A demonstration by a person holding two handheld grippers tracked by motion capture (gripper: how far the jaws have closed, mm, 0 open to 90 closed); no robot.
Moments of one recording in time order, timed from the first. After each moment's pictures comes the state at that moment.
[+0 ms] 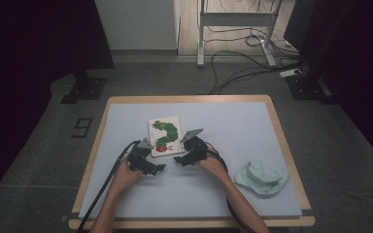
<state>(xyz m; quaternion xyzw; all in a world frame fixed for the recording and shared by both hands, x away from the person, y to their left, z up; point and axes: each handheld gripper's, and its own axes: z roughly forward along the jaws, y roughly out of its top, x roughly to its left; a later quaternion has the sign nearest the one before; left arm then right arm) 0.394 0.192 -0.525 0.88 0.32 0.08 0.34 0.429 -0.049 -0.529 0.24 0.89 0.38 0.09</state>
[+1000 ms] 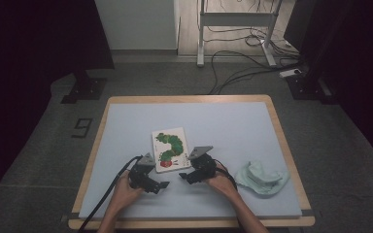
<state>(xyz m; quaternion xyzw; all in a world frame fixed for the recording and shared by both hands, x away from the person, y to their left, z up) 0.333 0.178 -0.525 0.88 0.30 0.05 0.36 0.365 -0.073 -0.531 0.24 0.88 0.40 0.09</state>
